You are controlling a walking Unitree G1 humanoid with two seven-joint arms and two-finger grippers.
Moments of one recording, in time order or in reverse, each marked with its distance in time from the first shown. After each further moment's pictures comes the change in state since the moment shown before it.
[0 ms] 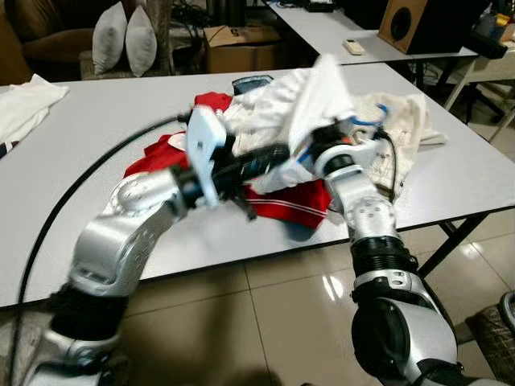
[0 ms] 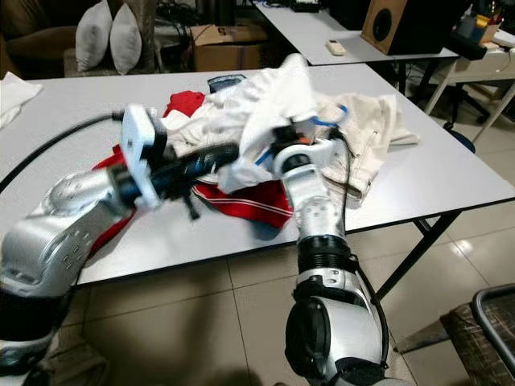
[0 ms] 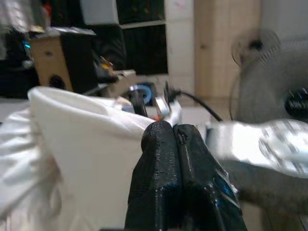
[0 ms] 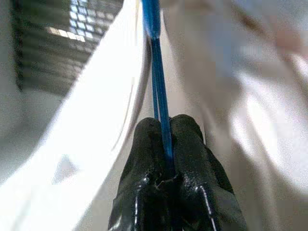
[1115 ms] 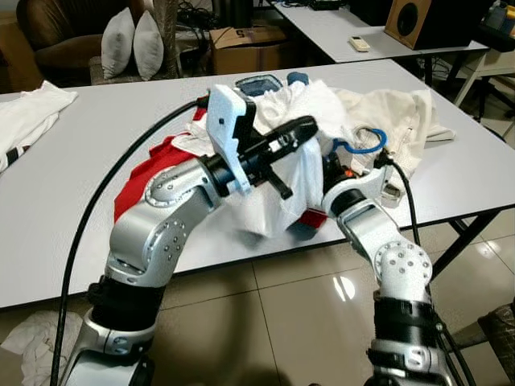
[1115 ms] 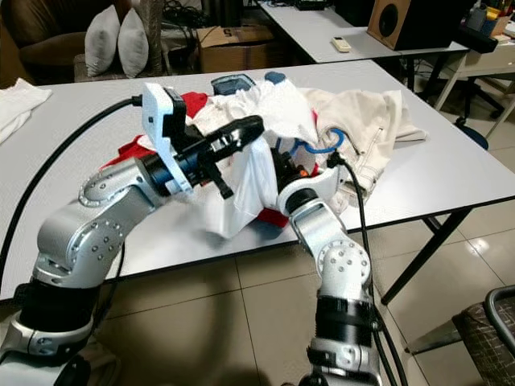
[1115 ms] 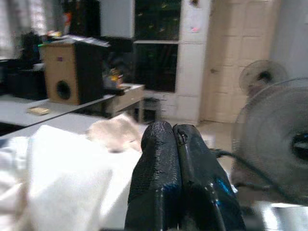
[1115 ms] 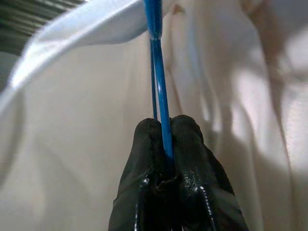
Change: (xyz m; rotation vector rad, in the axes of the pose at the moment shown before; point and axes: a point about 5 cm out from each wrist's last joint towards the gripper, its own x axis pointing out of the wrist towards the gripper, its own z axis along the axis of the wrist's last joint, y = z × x) left arm 0.026 -0.007 0.007 -0.105 -0.083 0.075; right arm -0.064 -0.009 -0.010 -0.050 0.148 -0.080
